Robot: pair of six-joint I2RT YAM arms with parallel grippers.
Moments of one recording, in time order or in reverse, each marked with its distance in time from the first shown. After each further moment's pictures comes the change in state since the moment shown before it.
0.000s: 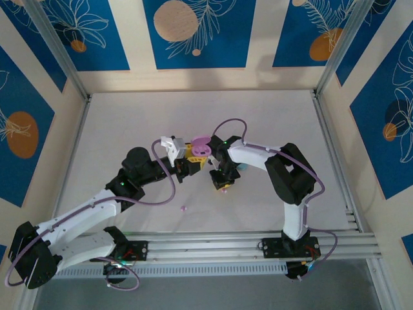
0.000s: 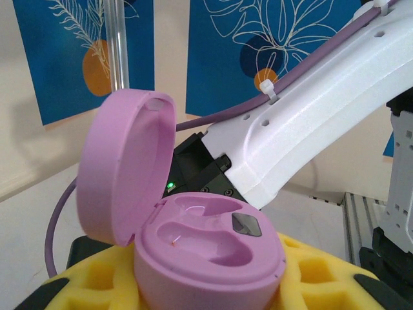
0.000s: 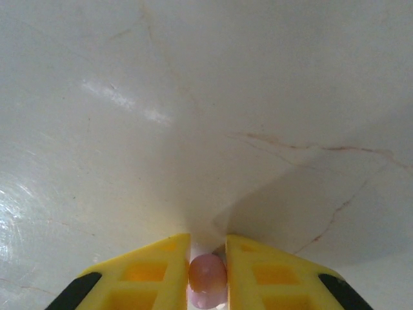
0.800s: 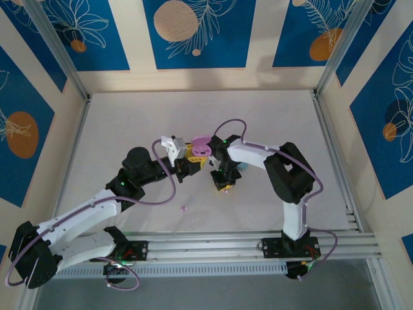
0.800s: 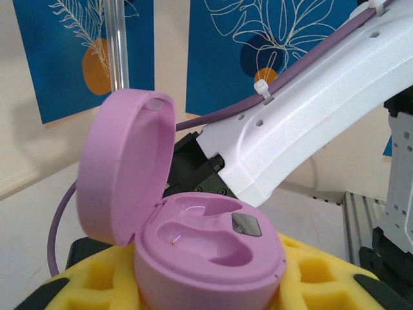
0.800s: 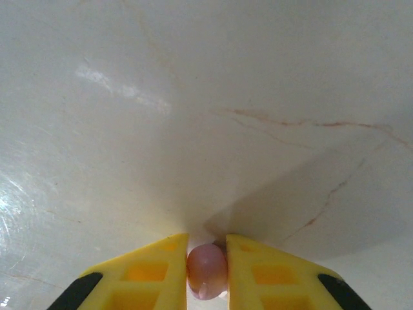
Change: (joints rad) left arm 0.000 0.003 0.002 -0.001 0.000 -0.003; right arm -0.003 0.017 0.018 -0.052 -0.005 -0.003
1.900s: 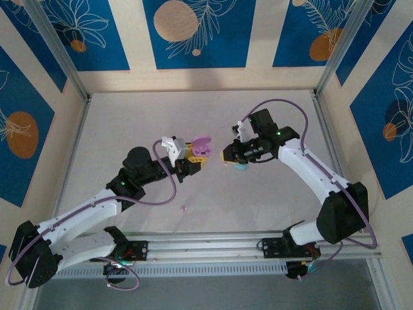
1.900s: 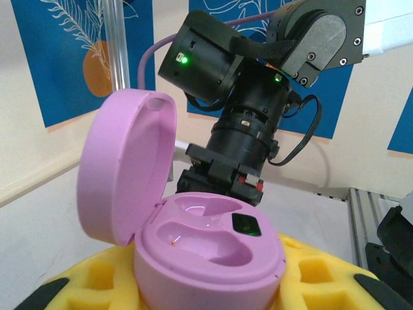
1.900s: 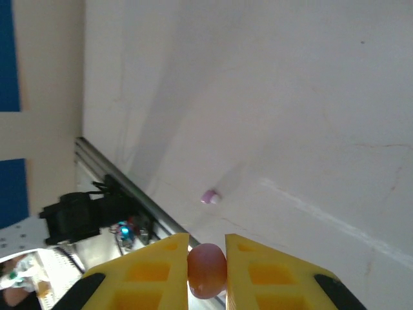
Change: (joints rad) left arm 0.000 0.002 0.001 0.000 0.000 0.037; right arm -0.284 -0.540 -0.106 0.185 -0.512 0.176
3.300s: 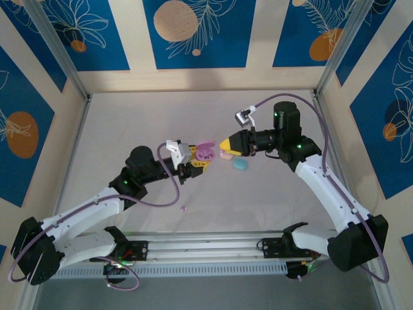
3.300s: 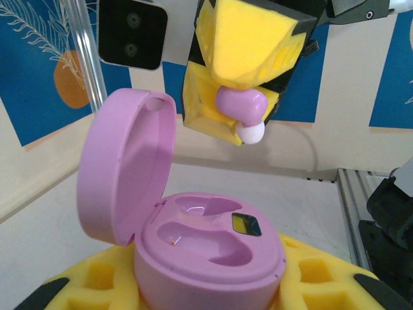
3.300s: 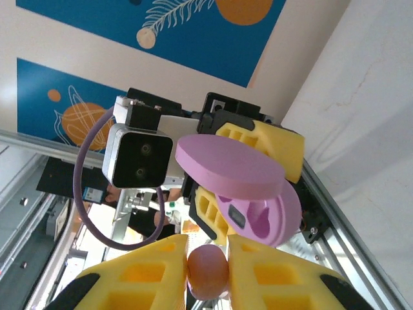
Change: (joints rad) left arm 0.000 0.042 0.000 0.035 0.093 0.090; right arm -0.045 -0.217 -0.082 0.513 -0.579 0.364
